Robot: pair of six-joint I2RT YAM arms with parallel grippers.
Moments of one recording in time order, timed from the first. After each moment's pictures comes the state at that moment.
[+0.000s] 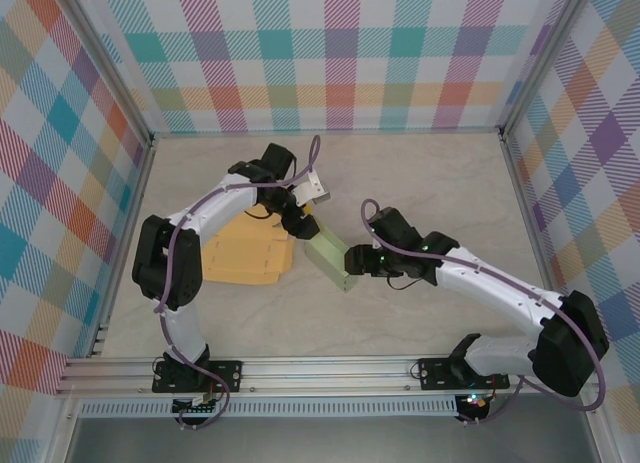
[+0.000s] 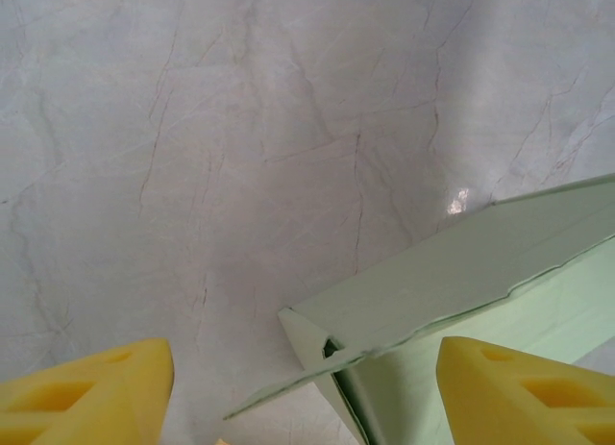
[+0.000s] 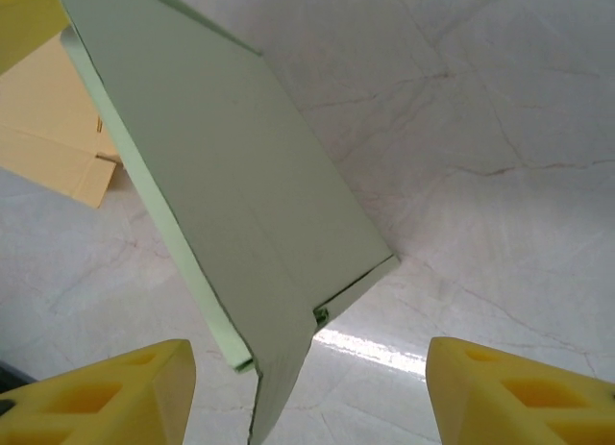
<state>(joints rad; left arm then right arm) -0.44 1.86 1.51 -0.83 0.52 0.63 0.77 1.25 0.90 -0.64 -0.09 0.69</state>
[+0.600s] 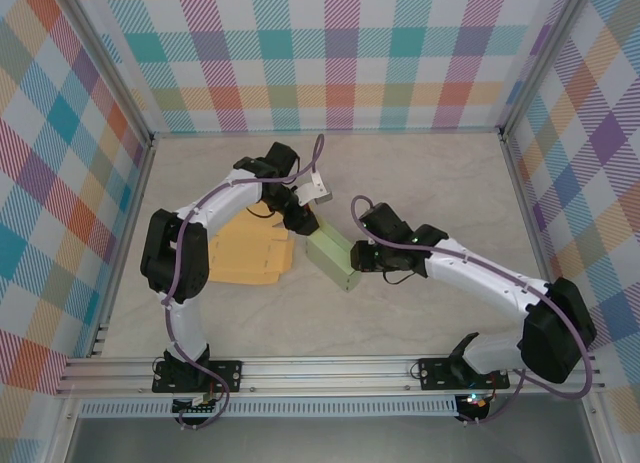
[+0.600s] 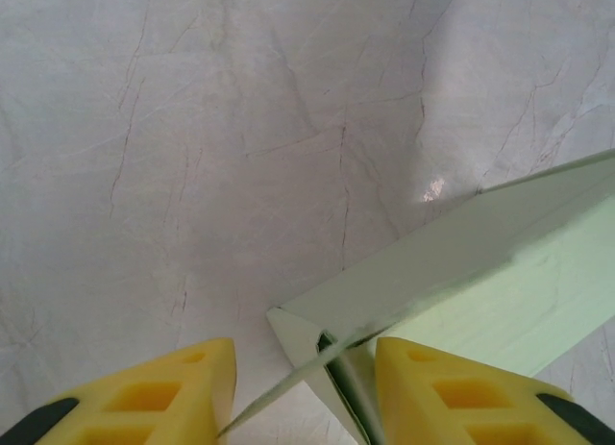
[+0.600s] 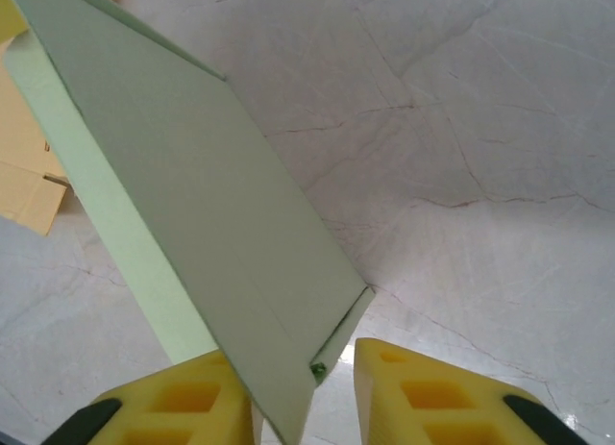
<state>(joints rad) -0.44 1.92 1.58 -0.91 0.55 0.65 0.77 1.34 0.96 -0.66 -0.02 0.65</state>
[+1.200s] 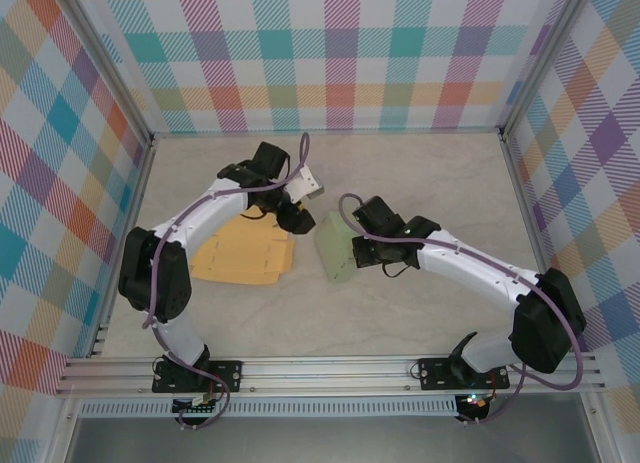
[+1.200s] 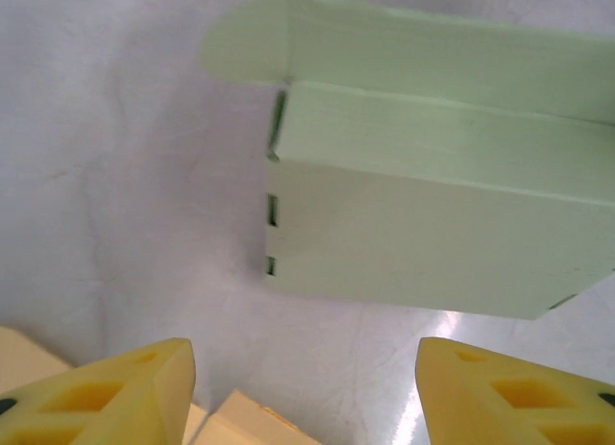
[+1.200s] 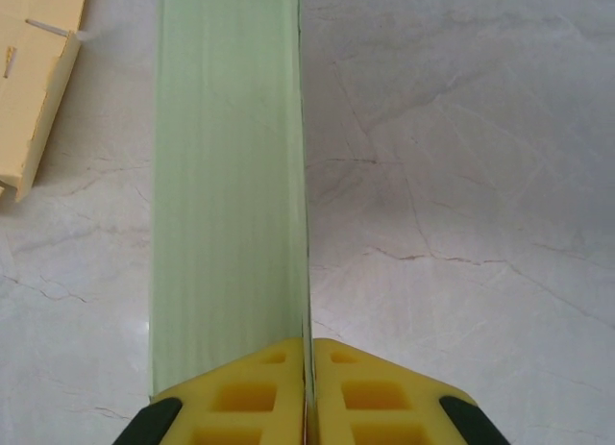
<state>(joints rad) -0.44 1.74 1.45 -0.77 0.42 0.51 0.77 1.40 1.04 -0.71 0.07 0.46</state>
